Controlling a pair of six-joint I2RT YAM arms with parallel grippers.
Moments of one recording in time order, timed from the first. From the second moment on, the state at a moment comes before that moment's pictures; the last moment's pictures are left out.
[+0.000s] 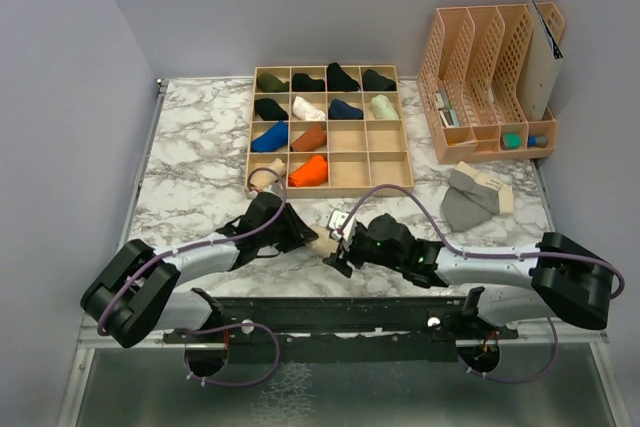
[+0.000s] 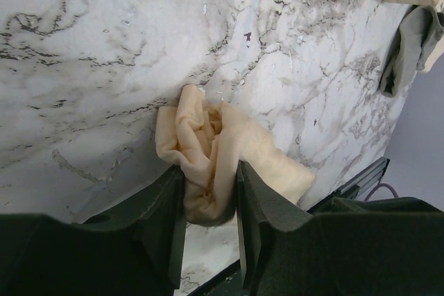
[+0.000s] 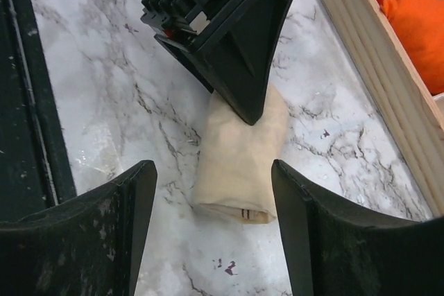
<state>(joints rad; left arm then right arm) -0.64 1.28 0.37 0.19 0.17 -1.09 1.08 1.28 0.47 0.41 -0.09 -0.16</state>
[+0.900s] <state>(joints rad) -0.64 1.30 0.42 0.10 0.16 -1.12 1.10 1.56 0.55 0.45 0.04 -0.40</state>
